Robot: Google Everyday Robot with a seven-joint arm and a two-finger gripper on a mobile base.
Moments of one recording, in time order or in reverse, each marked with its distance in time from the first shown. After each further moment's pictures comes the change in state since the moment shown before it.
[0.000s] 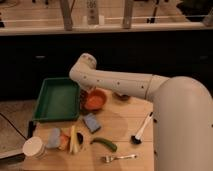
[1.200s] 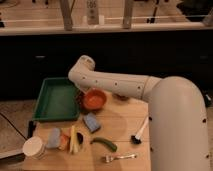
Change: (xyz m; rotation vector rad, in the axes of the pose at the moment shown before) arm -0.015 -0.010 0.019 0.025 -0.055 -0.058
